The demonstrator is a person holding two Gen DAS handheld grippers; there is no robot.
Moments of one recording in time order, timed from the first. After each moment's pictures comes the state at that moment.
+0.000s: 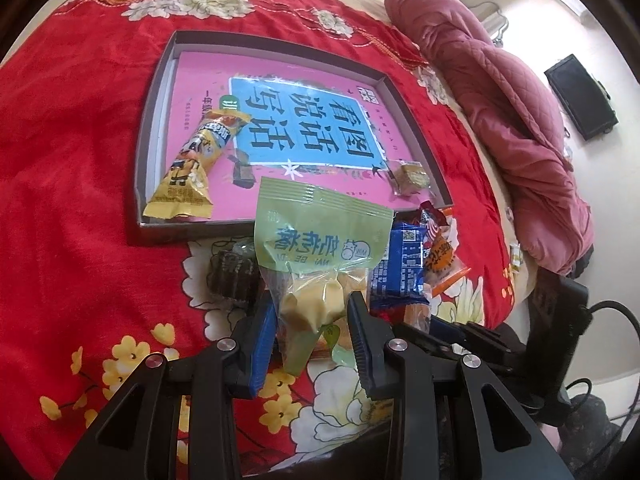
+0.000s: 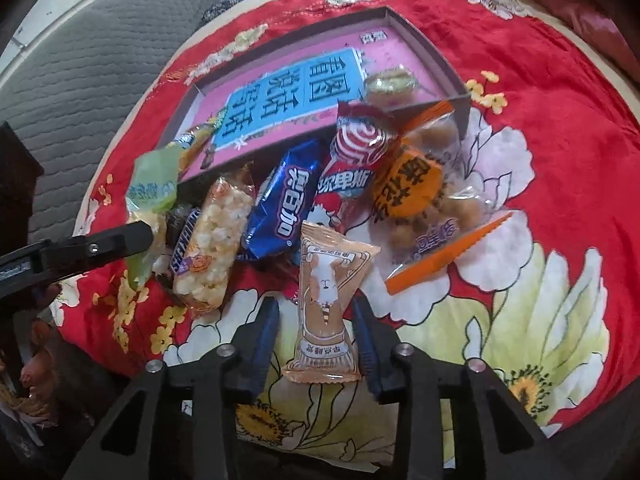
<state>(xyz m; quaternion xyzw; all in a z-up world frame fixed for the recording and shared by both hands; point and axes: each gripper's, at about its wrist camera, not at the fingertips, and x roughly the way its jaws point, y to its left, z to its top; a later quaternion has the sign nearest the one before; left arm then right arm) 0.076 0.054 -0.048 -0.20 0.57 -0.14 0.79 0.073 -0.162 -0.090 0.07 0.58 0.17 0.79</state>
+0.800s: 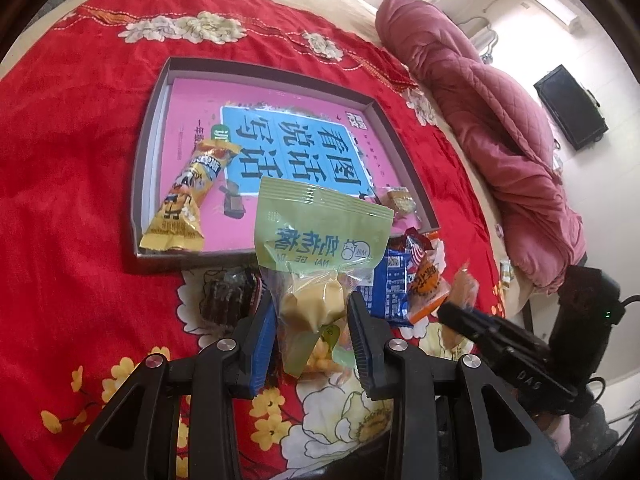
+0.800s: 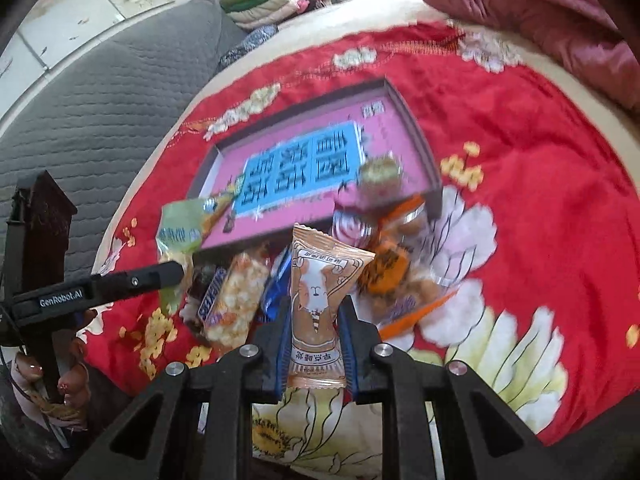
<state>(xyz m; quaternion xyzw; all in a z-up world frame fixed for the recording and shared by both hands) 0.080 0.057 -0.036 -0.21 0.53 -0.14 0.81 0.077 -0.187 -0.040 0.09 0.50 0.19 0.84</state>
